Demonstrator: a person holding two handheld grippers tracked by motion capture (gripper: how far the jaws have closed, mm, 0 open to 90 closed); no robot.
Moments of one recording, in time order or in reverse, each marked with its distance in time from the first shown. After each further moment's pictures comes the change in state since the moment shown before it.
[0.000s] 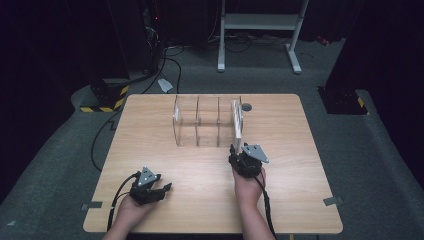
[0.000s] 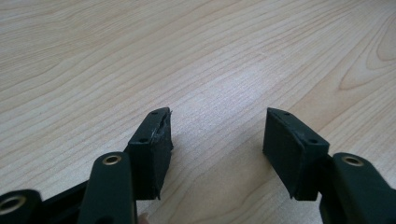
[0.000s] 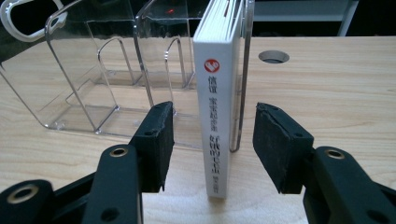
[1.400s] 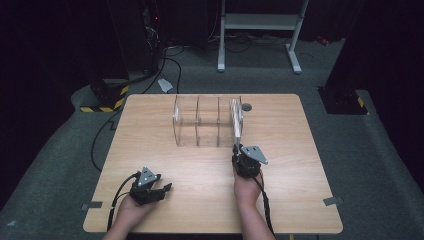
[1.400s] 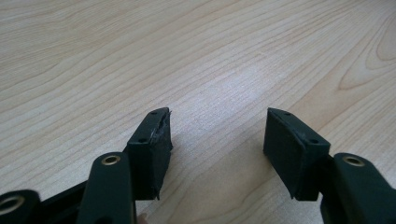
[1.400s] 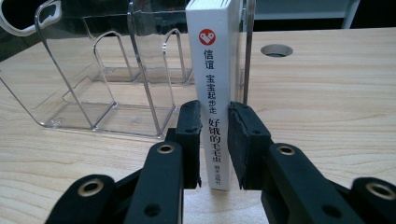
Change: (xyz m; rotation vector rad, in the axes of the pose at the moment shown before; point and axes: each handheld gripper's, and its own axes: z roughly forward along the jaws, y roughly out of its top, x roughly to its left) left arm 0.000 0.000 0.000 0.001 0.000 0.001; right arm -0.001 -0.009 0.009 -0.002 0.003 0.016
